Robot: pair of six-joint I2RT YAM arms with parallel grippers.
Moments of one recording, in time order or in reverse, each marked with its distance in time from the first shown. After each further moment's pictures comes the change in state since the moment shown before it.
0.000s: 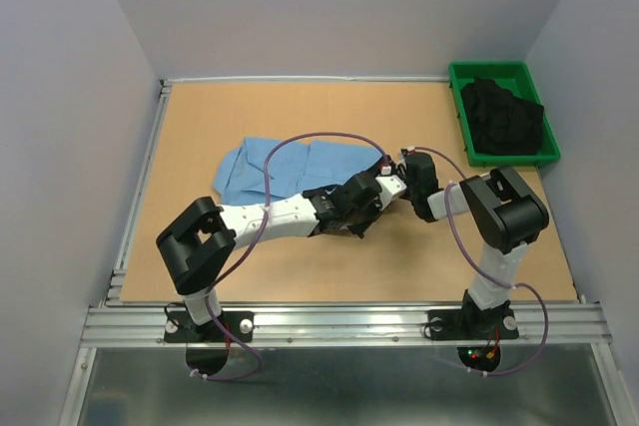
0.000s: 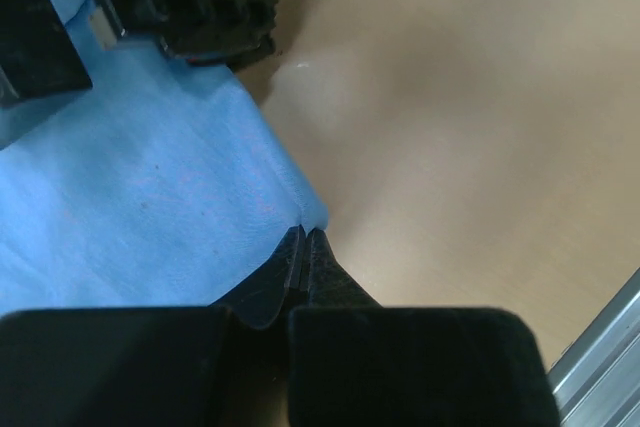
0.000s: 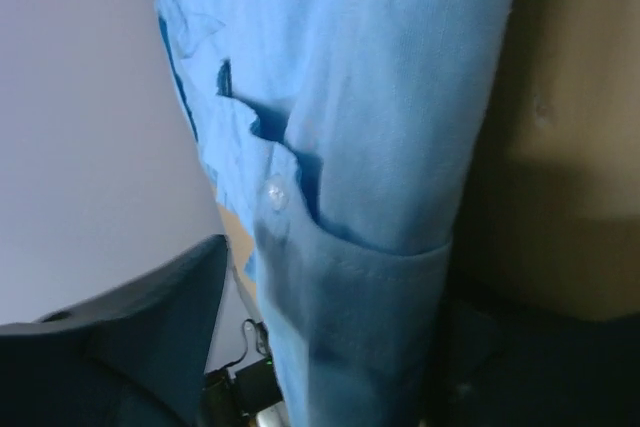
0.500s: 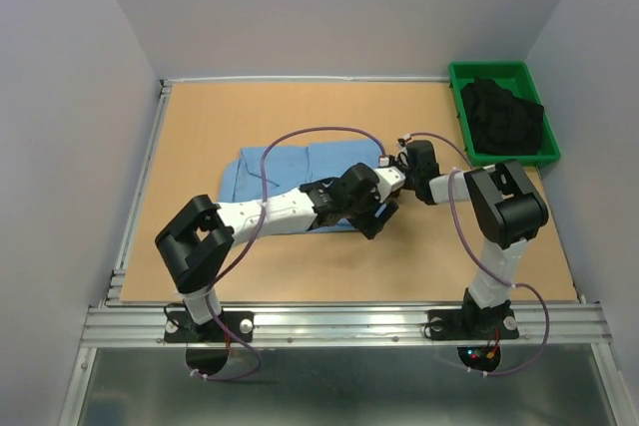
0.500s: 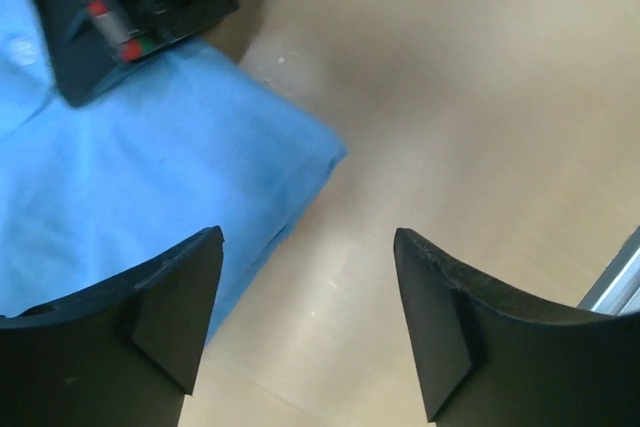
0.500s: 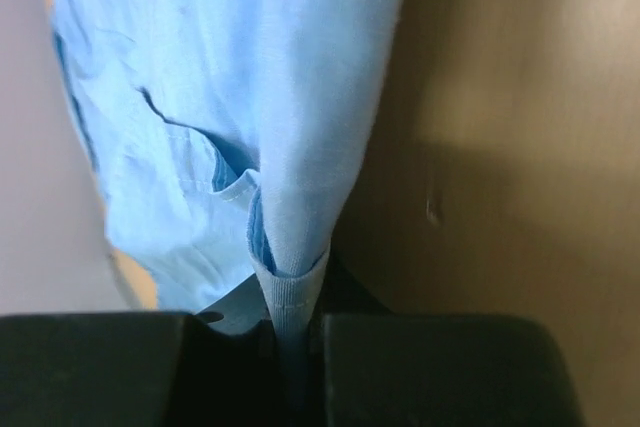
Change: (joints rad) left arm 0.026 0.039 0.051 0.007 0.072 -0.026; right arm -0.049 0.046 0.115 -0.212 -0.049 -0.303
